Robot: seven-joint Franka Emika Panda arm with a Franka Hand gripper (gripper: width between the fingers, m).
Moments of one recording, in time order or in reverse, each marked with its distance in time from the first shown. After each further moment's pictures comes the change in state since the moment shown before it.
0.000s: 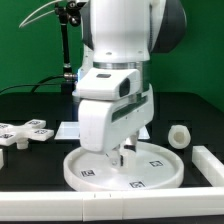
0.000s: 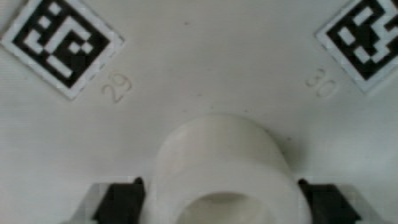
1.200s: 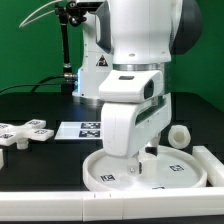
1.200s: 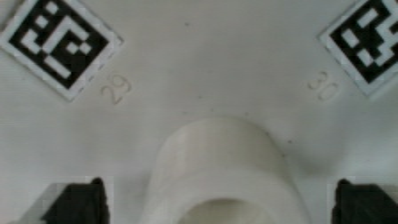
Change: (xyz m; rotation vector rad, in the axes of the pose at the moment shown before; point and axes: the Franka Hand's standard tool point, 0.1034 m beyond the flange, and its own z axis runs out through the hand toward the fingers) arm 0.028 -0.002 0.001 -0.004 0.016 -0.005
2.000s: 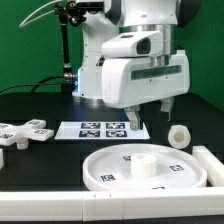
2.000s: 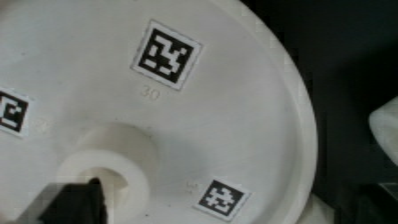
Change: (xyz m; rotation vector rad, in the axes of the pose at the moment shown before) arm -0.006 -0.053 -0.053 -0.041 0.014 0.275
